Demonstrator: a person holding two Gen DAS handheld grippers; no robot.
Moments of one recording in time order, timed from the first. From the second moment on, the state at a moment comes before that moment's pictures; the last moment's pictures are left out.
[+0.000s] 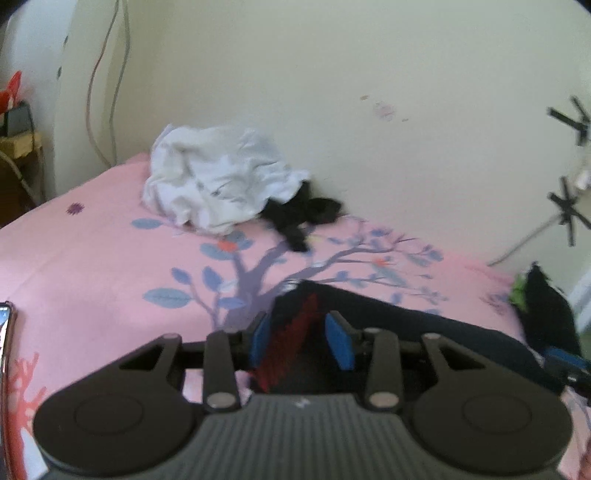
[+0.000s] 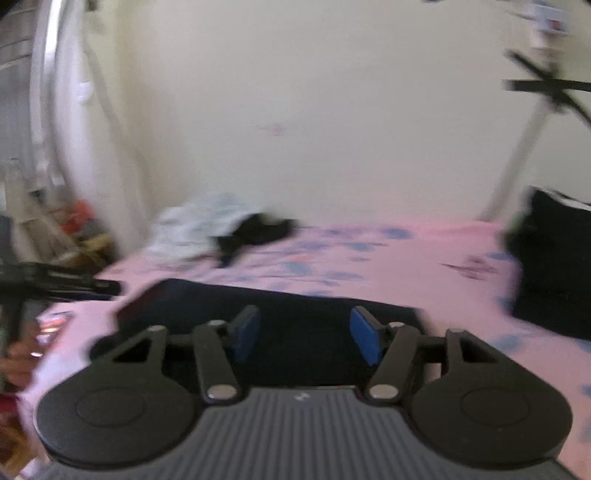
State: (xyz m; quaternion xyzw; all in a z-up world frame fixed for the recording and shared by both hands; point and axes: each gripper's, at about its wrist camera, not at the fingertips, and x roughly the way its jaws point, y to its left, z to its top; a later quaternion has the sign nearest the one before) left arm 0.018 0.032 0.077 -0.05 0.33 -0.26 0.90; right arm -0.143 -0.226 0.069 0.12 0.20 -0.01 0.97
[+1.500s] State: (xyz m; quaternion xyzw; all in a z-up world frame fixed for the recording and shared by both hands) left arm 0.082 -0.017 0.051 -0.04 0.39 -0.33 0.86; right arm -0.101 -0.235 0.043 0.12 0.25 -0.10 0.95
